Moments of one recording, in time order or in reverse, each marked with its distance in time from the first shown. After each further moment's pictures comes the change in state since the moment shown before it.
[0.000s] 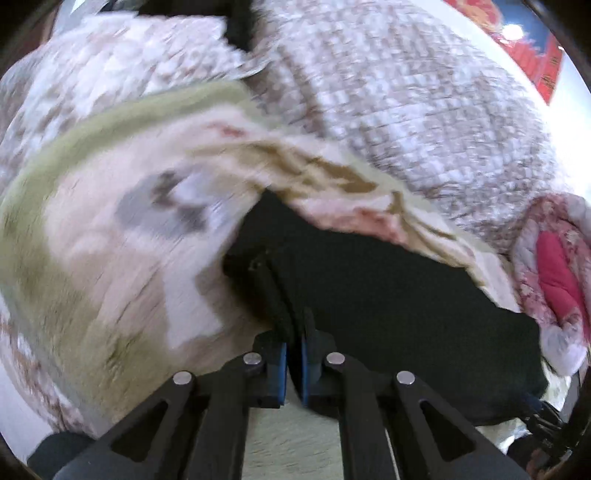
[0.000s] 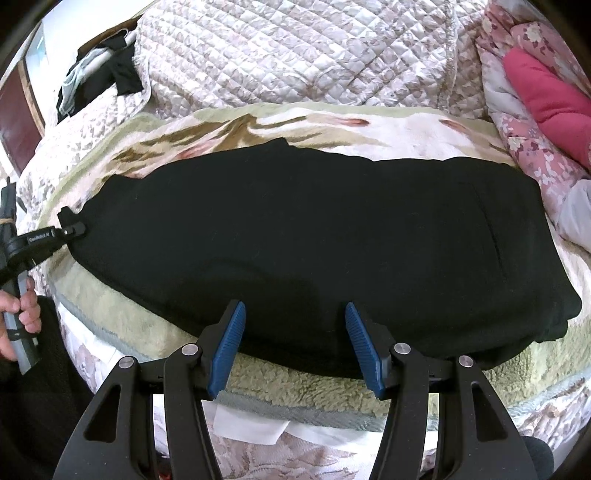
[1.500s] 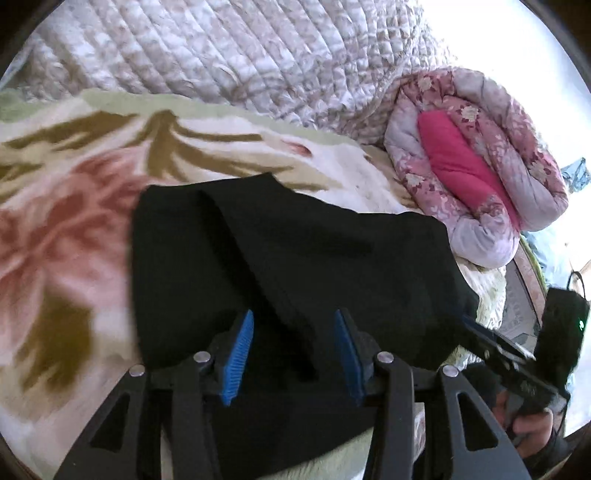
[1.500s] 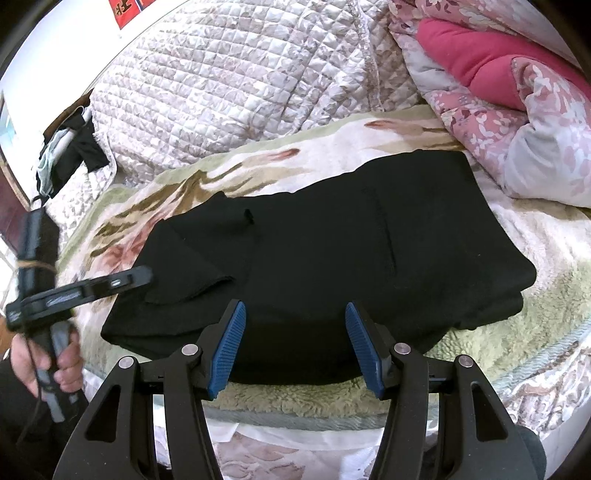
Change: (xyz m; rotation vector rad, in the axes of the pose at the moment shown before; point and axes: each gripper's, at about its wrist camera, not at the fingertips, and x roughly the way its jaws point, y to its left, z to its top) left arm 0.076 -0.178 -0.027 0.325 0.308 -0.423; right arm -0.034 -0.065 -0.001 0.222 -0.099 0.014
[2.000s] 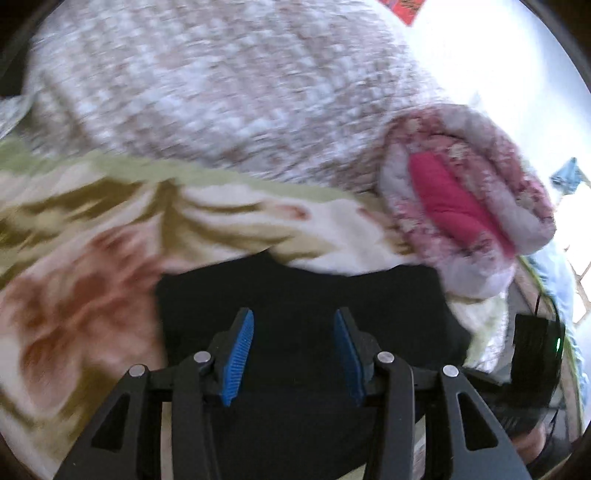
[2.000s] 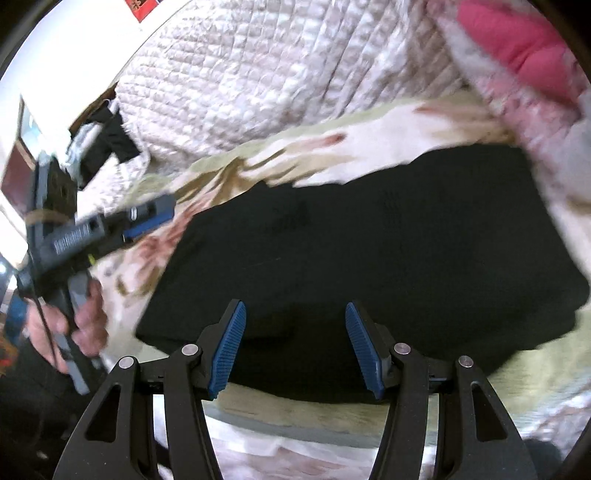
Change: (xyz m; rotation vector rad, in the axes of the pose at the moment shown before) left arm -0.040 0.002 0.017 0.034 -0.159 0.058; right arm 0.038 0.016 0.010 0.028 0.118 0.223
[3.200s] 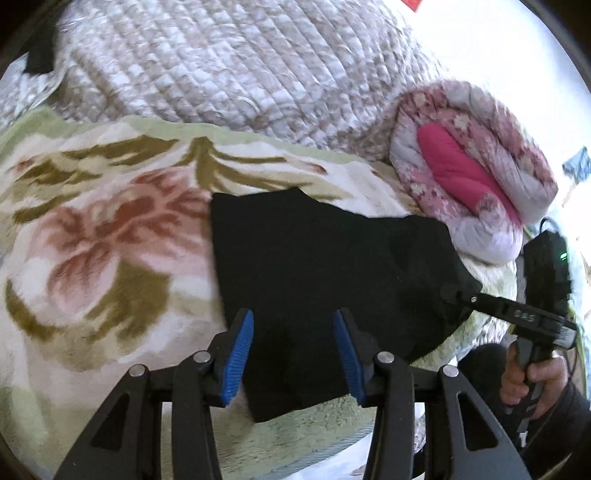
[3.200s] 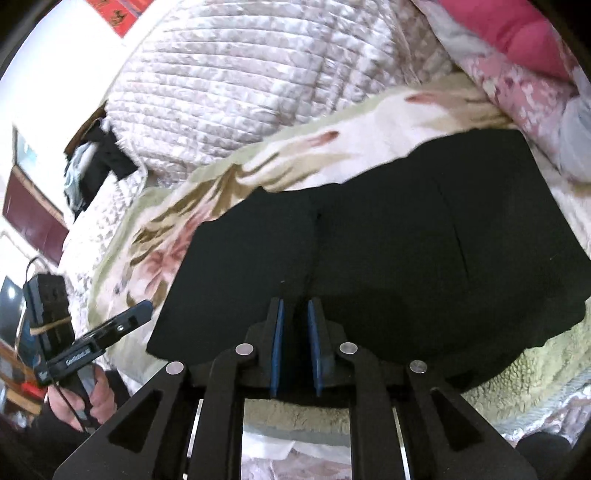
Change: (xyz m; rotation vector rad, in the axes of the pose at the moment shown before) left arm -0.022 0.003 -0.054 0.018 0.066 0.034; right arm -0.018 0.003 -0.001 0.010 -0.044 0.002
